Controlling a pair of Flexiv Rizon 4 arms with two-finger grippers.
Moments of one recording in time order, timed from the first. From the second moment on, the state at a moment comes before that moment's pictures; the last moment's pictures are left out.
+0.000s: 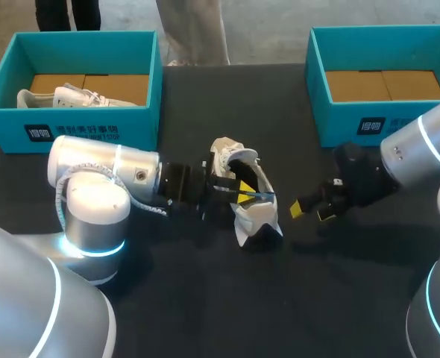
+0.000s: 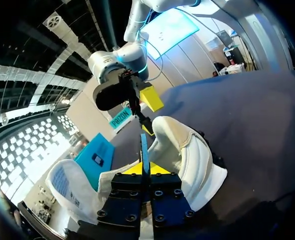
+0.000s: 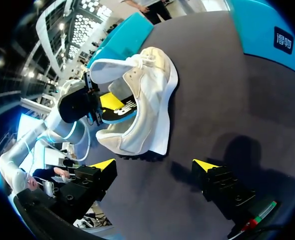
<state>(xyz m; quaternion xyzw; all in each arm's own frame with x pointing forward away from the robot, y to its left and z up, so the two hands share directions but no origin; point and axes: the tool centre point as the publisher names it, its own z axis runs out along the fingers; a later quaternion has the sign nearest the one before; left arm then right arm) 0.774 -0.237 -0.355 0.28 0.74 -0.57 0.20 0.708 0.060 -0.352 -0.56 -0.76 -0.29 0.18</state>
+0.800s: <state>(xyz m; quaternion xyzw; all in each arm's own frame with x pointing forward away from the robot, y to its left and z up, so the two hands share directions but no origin) 0.757 -0.239 -0.340 0.29 0.72 -0.60 0.19 0.707 0.061 -0.352 -0.56 -0.76 -0.29 0.18</state>
